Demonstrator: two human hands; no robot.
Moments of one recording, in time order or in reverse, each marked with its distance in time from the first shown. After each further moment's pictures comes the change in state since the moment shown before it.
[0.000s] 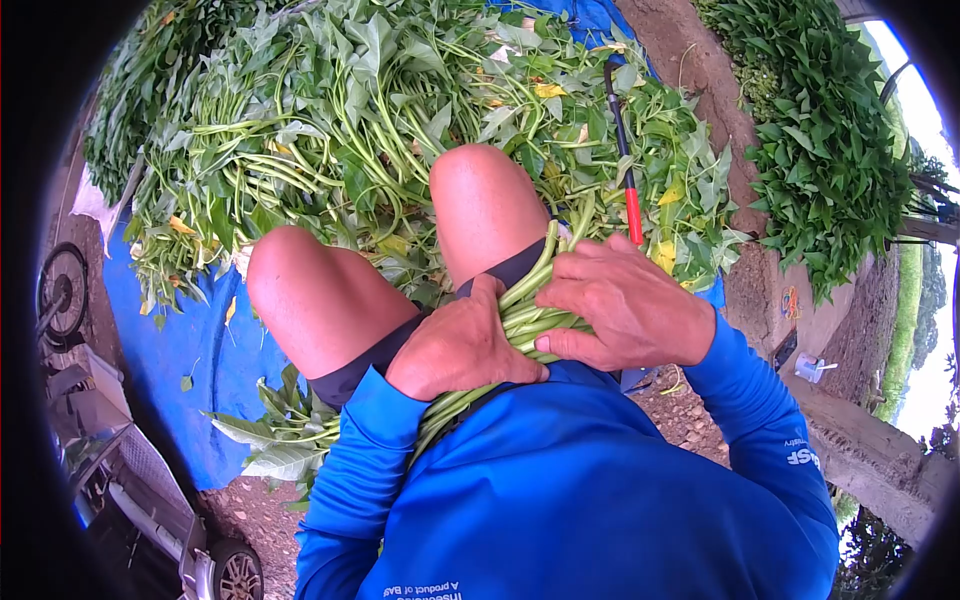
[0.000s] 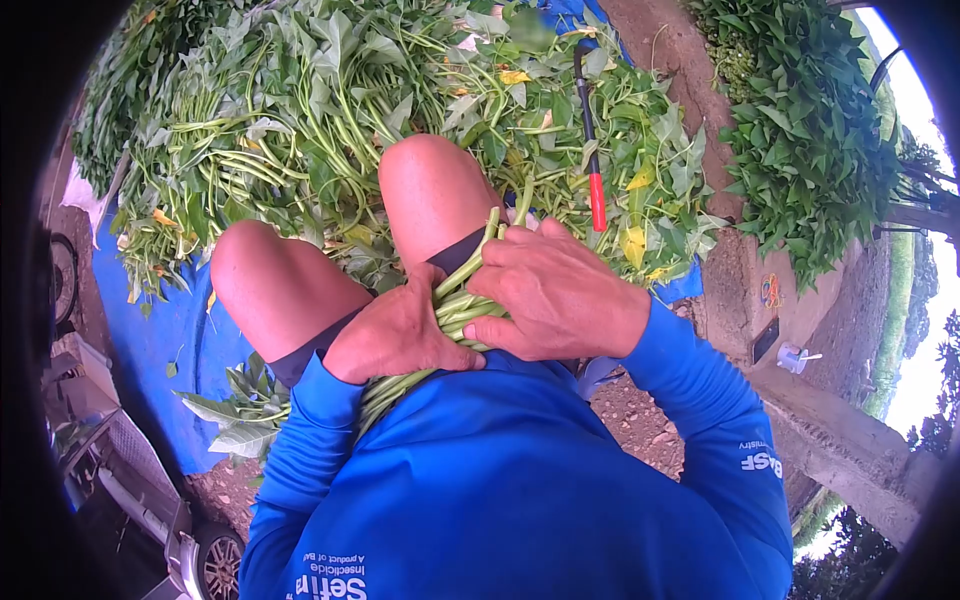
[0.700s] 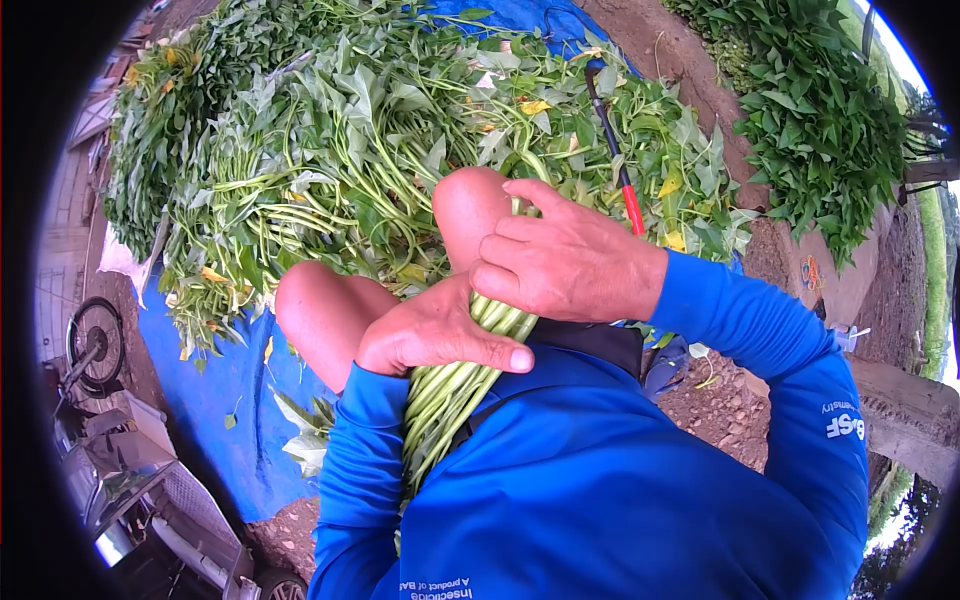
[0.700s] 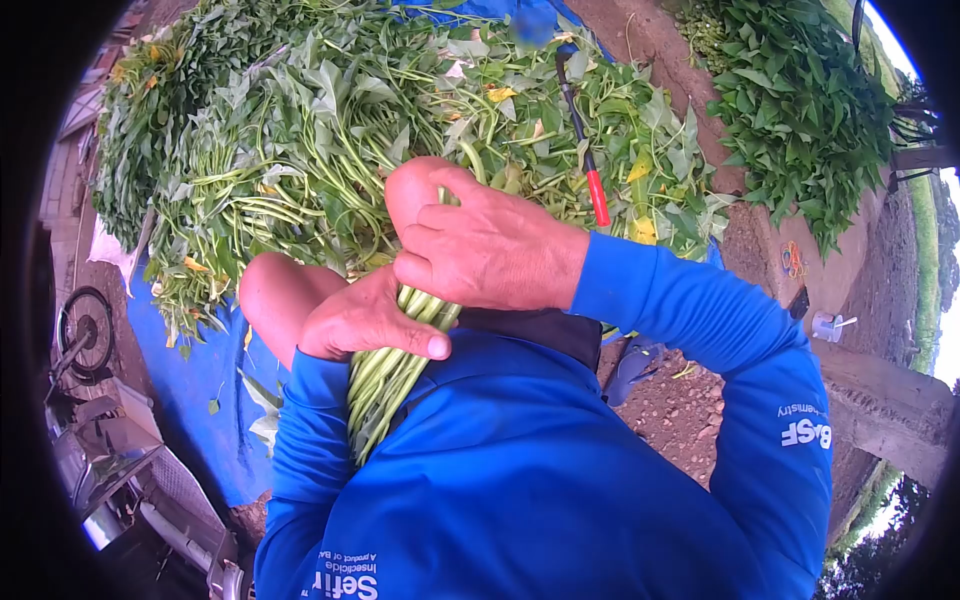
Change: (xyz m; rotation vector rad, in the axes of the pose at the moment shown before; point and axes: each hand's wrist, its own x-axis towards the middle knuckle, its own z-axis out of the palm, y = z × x) left_hand -0.013 -0.001 -0.043 -0.358 -0.145 0.397; right_hand 0.040 0.007 0.000 -0.466 0.309 -0.427
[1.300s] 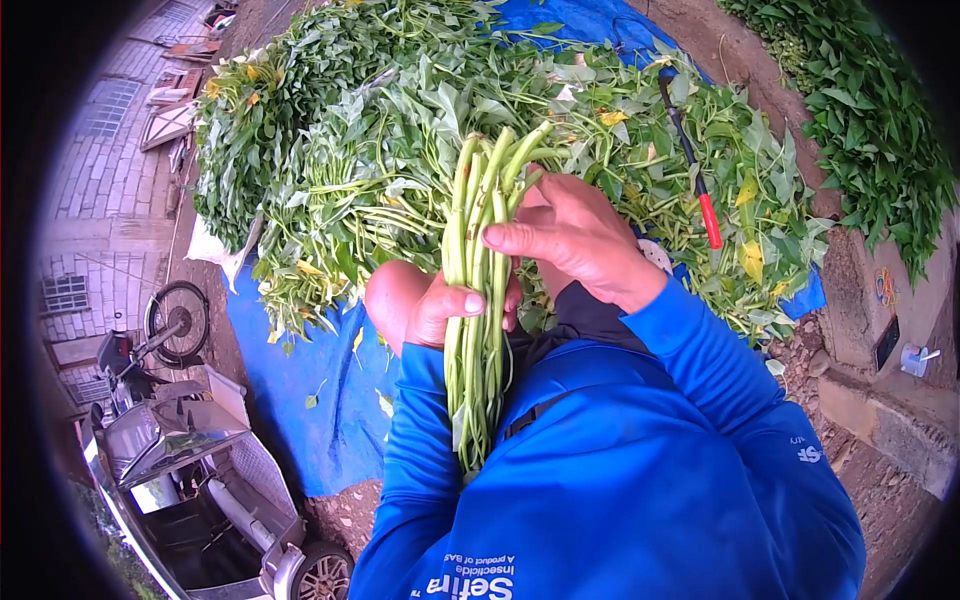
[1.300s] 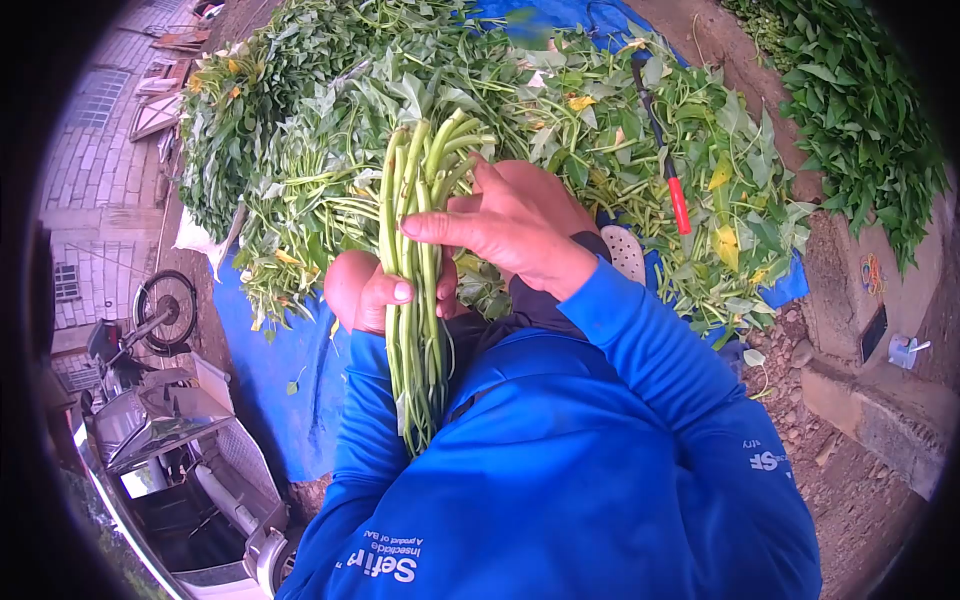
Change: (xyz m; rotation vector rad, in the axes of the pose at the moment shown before) left_hand -0.038 -0.049 -0.027 -0.758 0.233 0.209; right_hand 0.059 -0.026 0.041 1.767 0.742 0.783
